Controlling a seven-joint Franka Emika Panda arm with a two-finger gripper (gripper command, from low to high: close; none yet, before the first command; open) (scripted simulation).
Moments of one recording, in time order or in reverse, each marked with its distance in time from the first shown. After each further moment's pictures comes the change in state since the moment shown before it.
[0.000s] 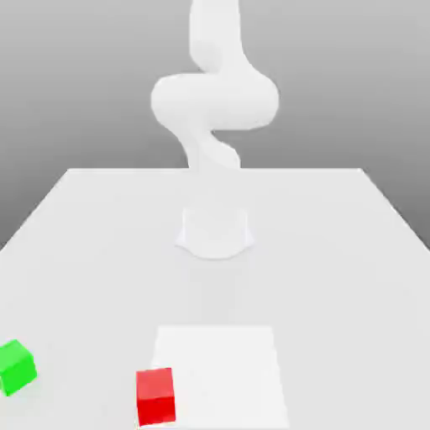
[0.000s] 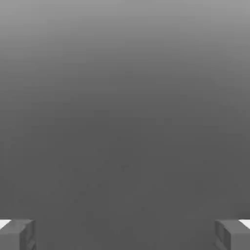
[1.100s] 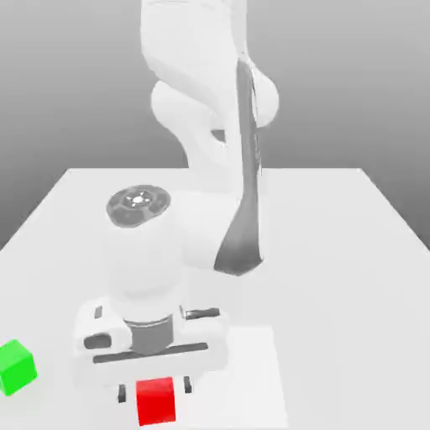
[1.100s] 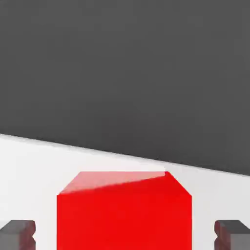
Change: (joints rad) arm -0.029 1.082 -0.105 -0.137 0.142 0.486 -0.426
